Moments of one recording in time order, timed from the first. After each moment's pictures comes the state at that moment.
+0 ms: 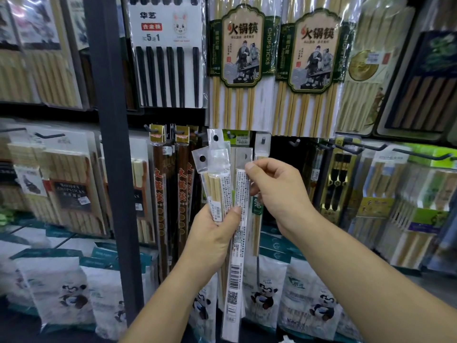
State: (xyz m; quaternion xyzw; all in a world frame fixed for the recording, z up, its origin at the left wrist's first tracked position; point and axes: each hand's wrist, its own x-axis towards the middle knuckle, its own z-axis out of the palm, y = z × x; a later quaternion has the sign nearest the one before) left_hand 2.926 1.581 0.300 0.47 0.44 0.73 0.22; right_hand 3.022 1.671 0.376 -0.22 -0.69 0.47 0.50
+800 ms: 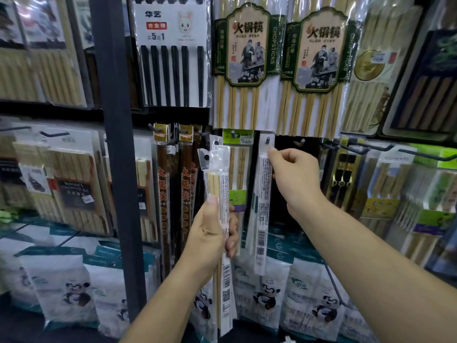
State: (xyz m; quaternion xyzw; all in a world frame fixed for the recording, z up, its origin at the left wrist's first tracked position) left_hand 2.921 1.578 0.297 0.41 0.42 0.75 0.31; right_hand 3.017 1.707 0.388 -0.33 -0.65 0.39 0.56
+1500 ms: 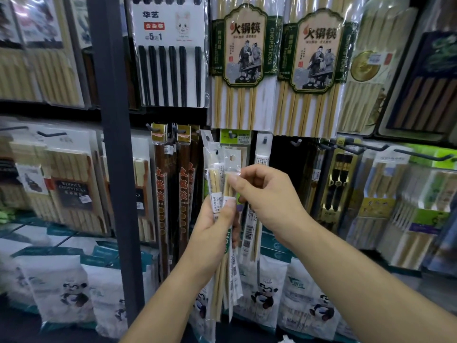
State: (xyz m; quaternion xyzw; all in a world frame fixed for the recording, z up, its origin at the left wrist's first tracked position) left_hand 2.923 1.582 0.295 0.47 0.41 0.74 0.27; right_hand 3.022 1.651 0.372 -0.19 -0.75 0.45 0.45
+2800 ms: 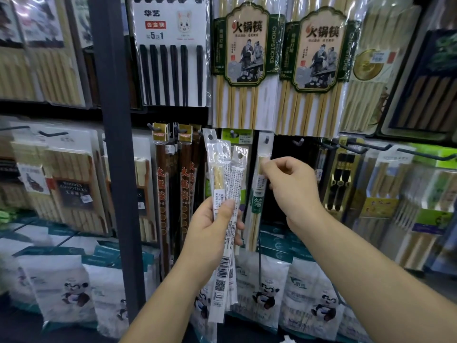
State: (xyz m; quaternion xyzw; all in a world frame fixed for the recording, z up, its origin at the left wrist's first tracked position) left_hand 2.917 1.582 0.291 0.42 0.43 0.75 0.27; right_hand 3.027 1.689 0.375 -0.30 -0.67 0.40 0.54
